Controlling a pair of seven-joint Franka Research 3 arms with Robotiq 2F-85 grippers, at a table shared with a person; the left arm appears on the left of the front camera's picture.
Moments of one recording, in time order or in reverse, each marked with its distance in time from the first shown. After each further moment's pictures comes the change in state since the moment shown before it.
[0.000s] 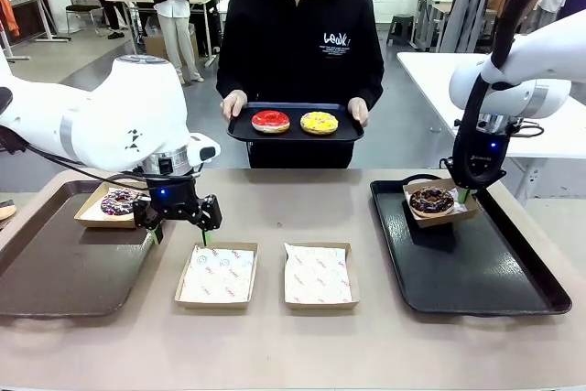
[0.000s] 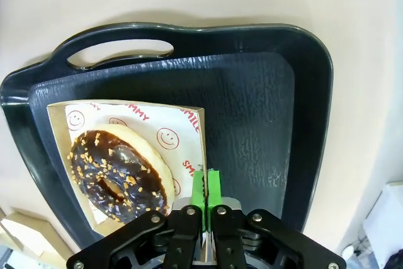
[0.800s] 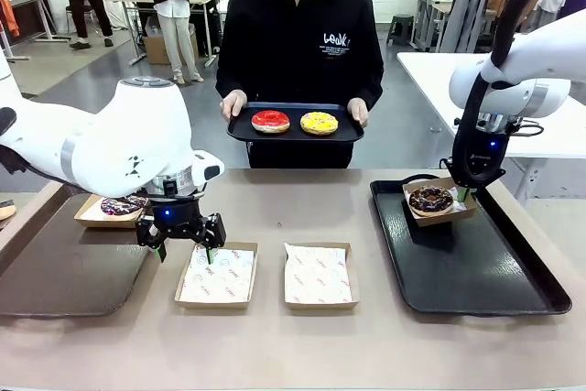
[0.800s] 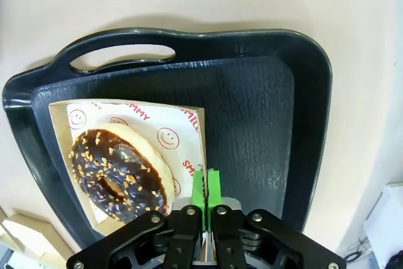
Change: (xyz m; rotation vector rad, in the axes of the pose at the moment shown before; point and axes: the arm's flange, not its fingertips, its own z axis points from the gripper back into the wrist) left arm -0.026 -0.011 -0.020 -0.001 -0.013 0.016; right arm 0.002 0.000 0.002 0.002 -0.005 -0.001
